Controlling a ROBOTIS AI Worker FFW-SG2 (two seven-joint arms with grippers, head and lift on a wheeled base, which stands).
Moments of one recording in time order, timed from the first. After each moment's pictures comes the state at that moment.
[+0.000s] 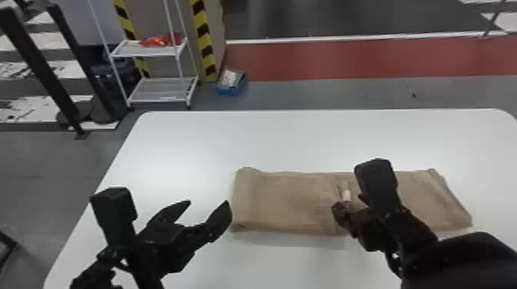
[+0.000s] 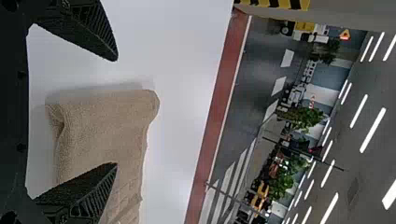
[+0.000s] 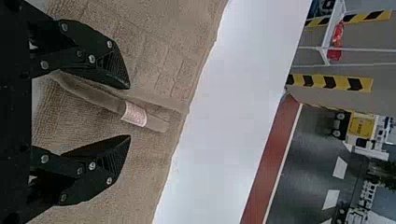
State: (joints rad) left arm 0.52 0.00 0.14 -2.36 0.29 0.73 -0.25; right arm 0.15 -0.02 0.29 -2.09 0.34 1.04 0.19
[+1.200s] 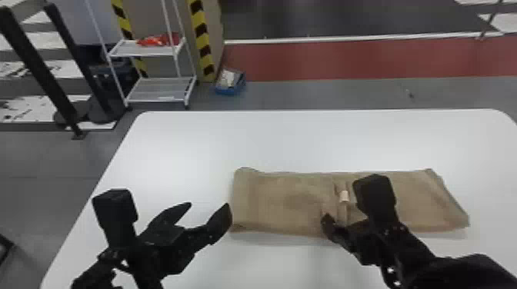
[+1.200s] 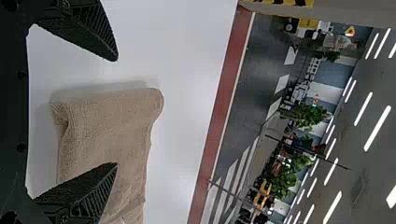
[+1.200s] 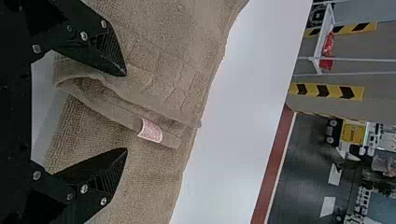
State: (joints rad) left arm 0.52 0.00 0.14 -2.34 0.29 0.73 -0.27; right arm 0.22 -0.03 0.27 -2.07 0.29 0.91 0.19
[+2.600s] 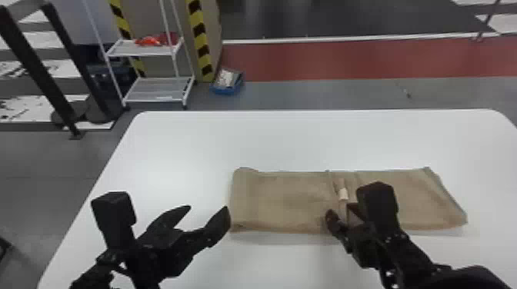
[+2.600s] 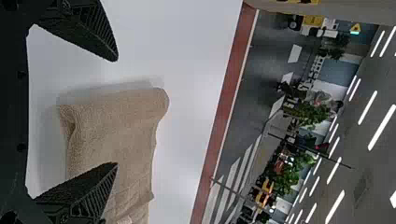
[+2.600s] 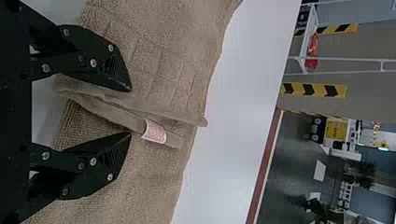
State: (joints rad) left arm 0.52 0.00 0.14 -2.33 0.29 0.73 -0.28; right arm 0.25 -0.03 0.23 -2.01 0.26 0.76 0.18
